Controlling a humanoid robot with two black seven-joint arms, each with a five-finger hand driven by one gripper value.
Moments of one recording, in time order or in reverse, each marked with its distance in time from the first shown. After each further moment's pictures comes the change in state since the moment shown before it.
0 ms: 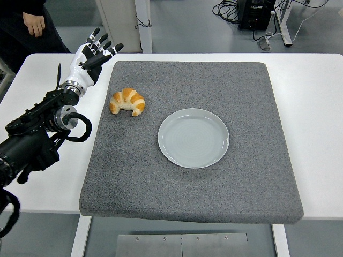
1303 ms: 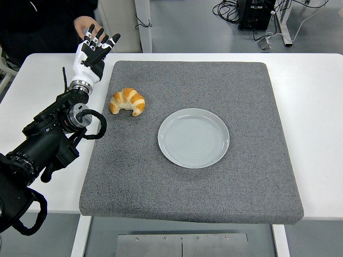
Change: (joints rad) left arm -0.022 -0.194 -0.212 0.191 -0.033 -0.005 -0.074; right arm 0.000 0.000 0.000 0.000 0.000 0.000 0.000
